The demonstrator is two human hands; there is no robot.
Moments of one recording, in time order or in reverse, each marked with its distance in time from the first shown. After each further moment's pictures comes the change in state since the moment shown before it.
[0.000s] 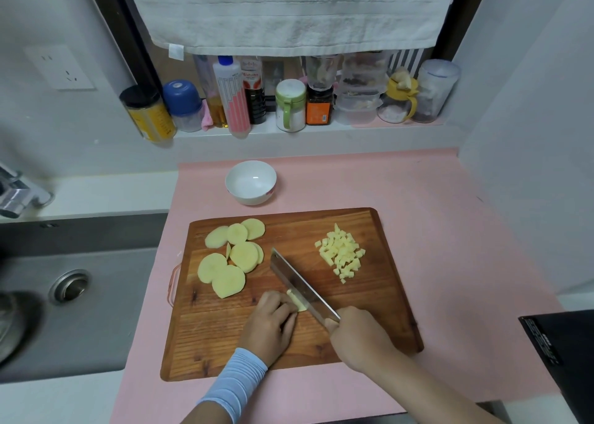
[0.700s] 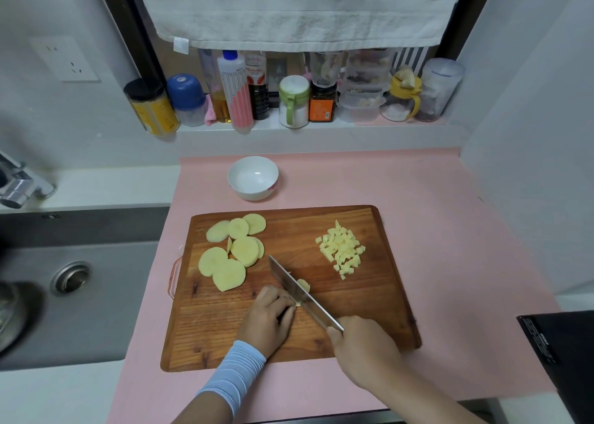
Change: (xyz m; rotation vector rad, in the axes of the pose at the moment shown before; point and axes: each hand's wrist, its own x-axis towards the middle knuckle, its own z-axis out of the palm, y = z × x) left_hand 0.000 0.001 -0.003 -0.042 0.010 -0.061; right_hand -0.030 0.004 -0.002 -0.101 0.033 -0.050
